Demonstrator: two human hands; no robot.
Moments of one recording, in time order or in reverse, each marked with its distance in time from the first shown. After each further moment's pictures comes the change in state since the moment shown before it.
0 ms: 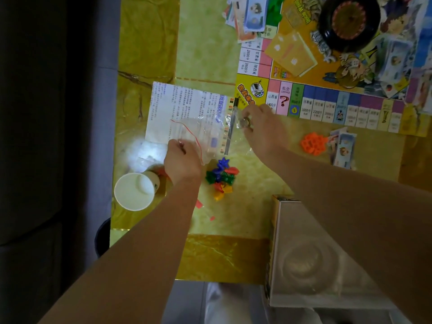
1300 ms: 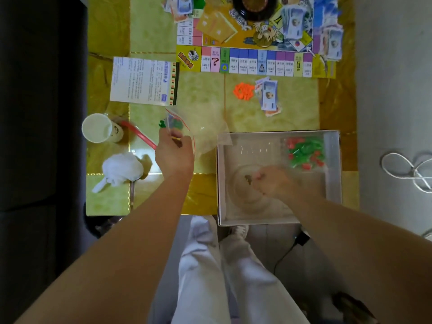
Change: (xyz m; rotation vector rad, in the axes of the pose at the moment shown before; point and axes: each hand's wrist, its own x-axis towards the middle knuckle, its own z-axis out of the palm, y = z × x) left_hand -0.211 -0.027 -0.013 -0.114 0.023 0.282; right_hand -0.273 0.141 -0.025 0.268 -0.518 0.401
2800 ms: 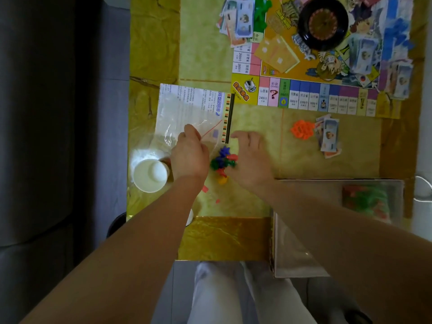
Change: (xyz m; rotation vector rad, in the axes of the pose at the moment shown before) left_hand 0.178 -0.003 -0.037 0.521 -0.278 0.244; right_hand 0.096 -0.229 0.020 -0.173 0.420 -0.346
